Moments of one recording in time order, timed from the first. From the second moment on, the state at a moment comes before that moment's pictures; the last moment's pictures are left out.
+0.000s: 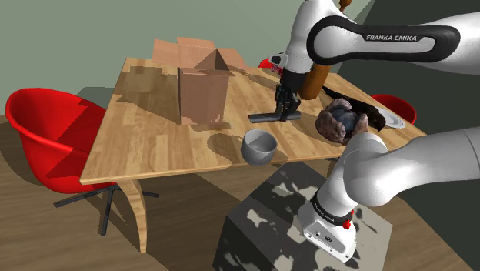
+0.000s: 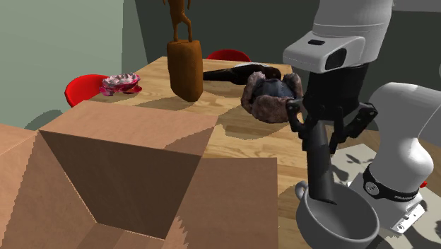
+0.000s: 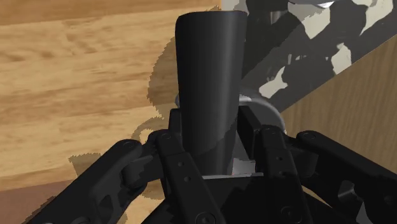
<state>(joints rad) 0.27 -0.80 -0.27 -2.61 -0.15 1.76 -0.85</state>
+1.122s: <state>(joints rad) 0.32 -0.76 -0.19 -2.76 -0.09 1.94 -0.75</state>
